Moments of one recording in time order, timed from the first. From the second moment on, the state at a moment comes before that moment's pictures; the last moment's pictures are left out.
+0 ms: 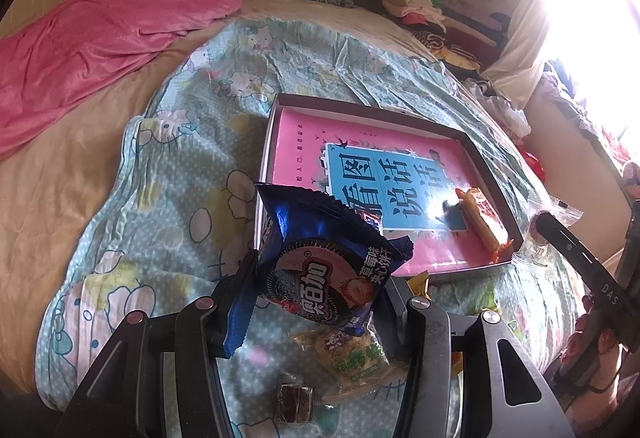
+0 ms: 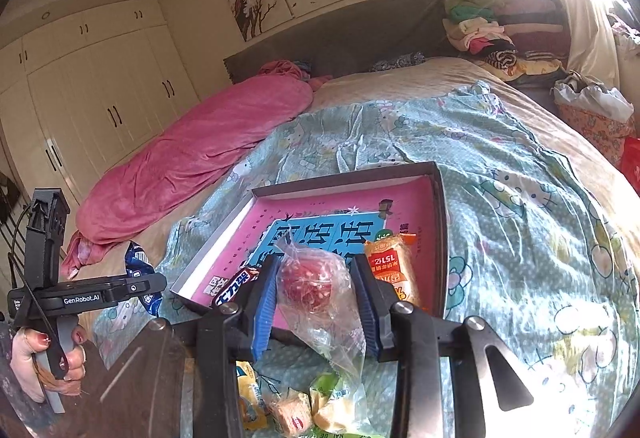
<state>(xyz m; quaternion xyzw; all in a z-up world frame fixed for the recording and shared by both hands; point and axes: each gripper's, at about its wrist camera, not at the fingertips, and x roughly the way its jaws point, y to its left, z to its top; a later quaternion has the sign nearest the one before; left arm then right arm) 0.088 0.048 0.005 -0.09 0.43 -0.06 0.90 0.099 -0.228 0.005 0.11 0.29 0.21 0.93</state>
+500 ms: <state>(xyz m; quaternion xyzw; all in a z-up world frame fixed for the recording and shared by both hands) 0.123 0.044 -0.005 -0.08 0.43 -0.05 0.90 0.107 -0.227 0.004 0.11 0.28 0.21 0.93</state>
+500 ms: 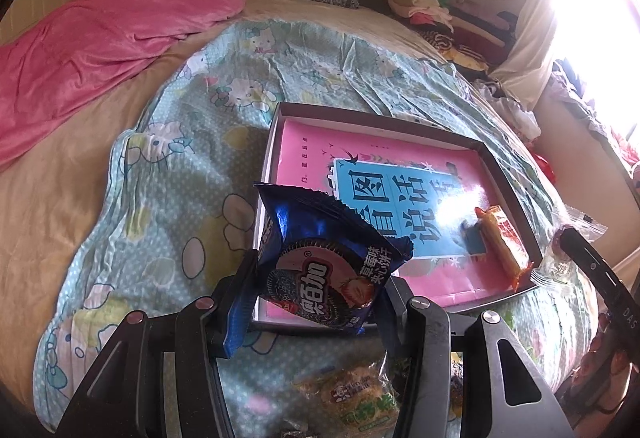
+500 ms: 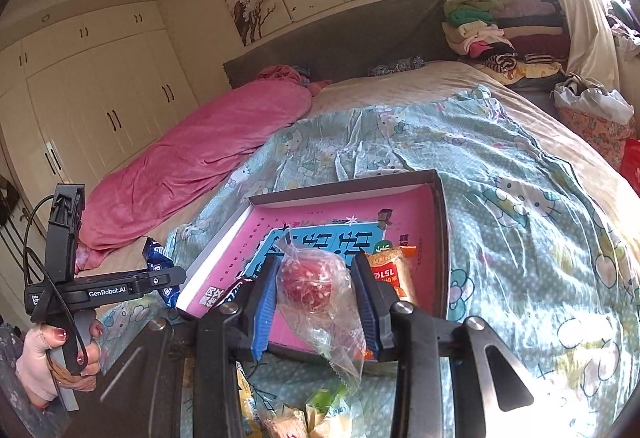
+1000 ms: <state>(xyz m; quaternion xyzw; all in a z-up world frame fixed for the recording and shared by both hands) 0.152 0.035 -0.032 -0.05 0.45 -0.04 0.89 0.118 -0.219 -0.004 0.10 0.29 0.22 0.93</state>
